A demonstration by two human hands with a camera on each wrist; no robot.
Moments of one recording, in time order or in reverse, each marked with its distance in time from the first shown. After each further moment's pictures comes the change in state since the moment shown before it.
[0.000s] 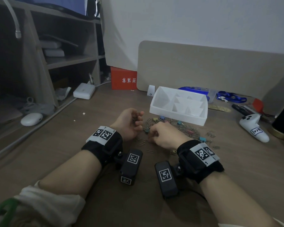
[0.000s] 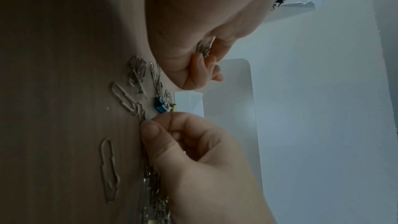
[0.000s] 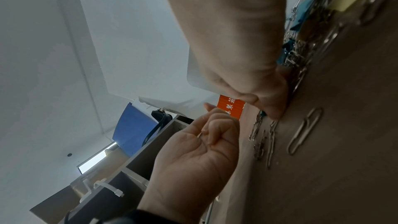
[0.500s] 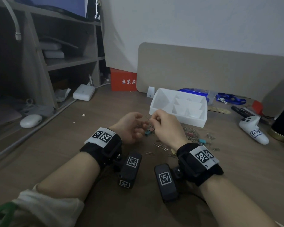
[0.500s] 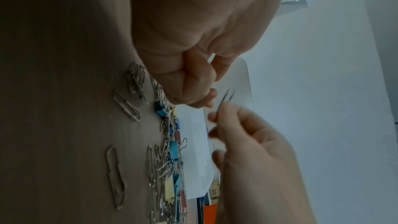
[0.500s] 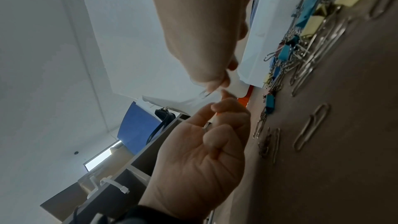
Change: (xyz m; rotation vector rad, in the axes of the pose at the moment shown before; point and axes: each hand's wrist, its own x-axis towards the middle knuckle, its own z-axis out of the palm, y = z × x) left_hand -0.007 0.002 0.002 0.272 -0.079 -0.163; right_hand 0.001 -0.007 -0.002 0.224 0.486 -0.037
